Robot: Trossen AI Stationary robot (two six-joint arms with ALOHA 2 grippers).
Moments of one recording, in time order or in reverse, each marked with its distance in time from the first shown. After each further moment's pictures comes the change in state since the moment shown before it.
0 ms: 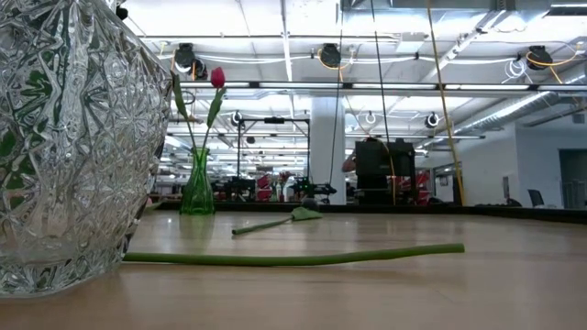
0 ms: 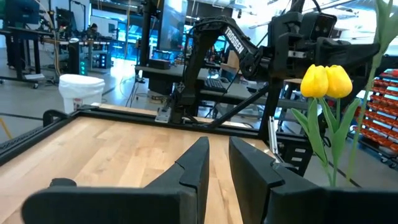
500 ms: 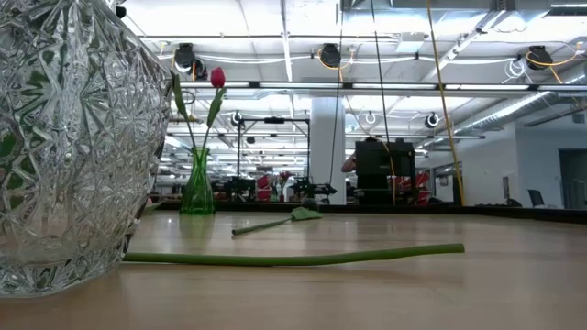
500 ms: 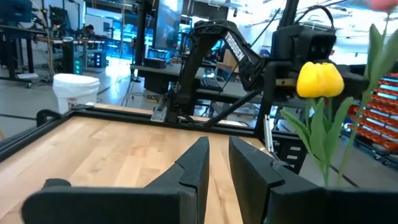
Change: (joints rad) left arm 0.000 0.000 0.000 -0.002 0.020 -0.001; right arm -0.011 0.127 0.090 -0.070 0.117 0.097
